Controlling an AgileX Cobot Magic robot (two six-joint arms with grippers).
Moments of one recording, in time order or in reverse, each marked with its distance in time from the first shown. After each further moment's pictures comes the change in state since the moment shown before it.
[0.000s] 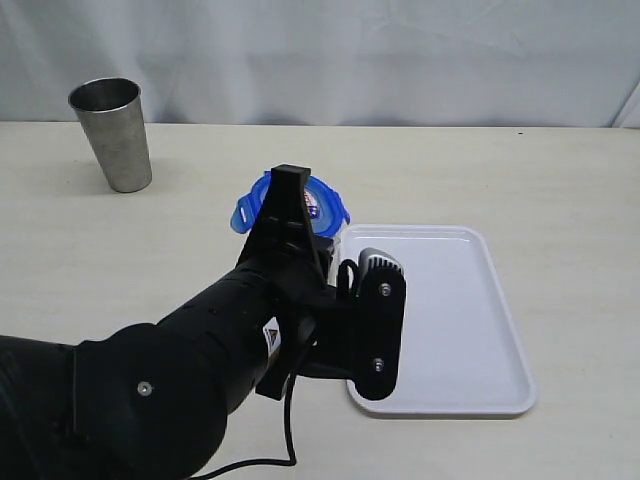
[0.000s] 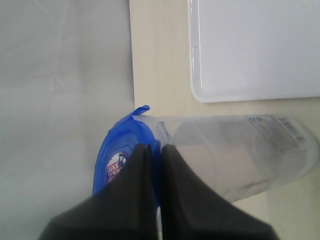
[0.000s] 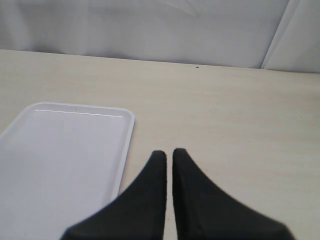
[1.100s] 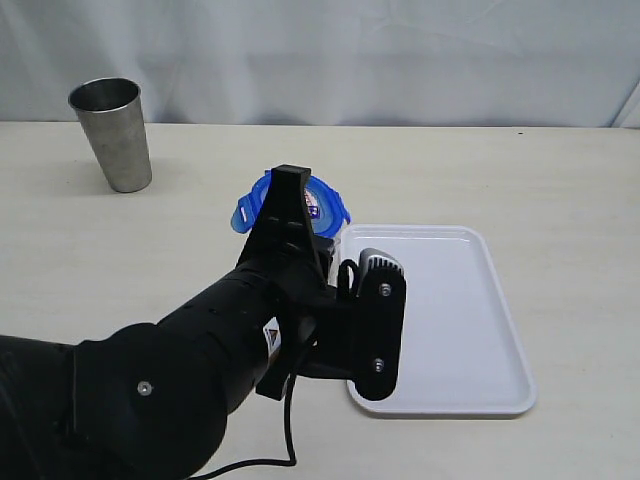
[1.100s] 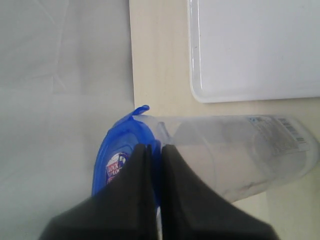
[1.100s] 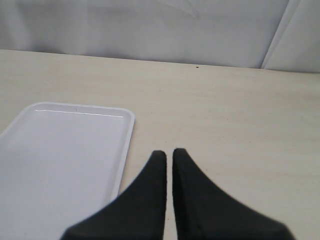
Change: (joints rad) left arm 0.000 0.000 0.000 0.000 -0.002 0.000; right arm 0.000 0.000 0.000 0.000 0.000 0.000
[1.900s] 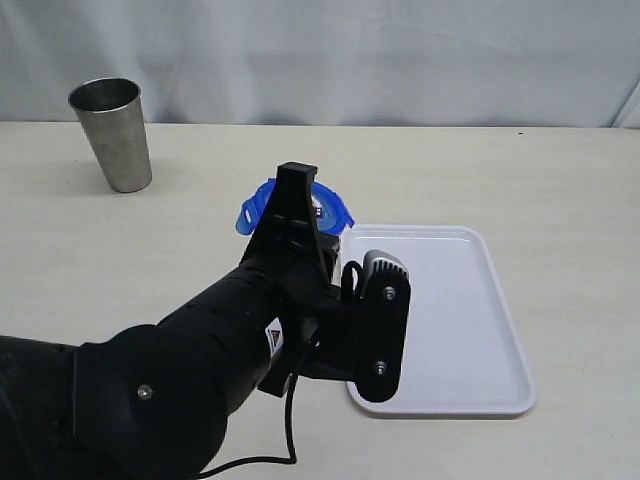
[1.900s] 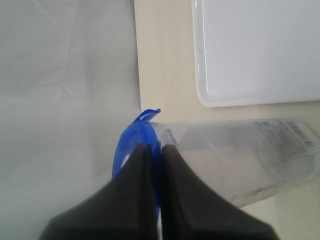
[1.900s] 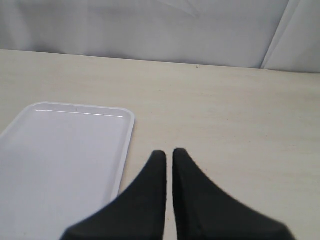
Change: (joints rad) left arm 0.000 0.000 0.000 0.033 0.000 -0.003; right arm 0.000 0.000 0.000 0.000 0.000 0.000
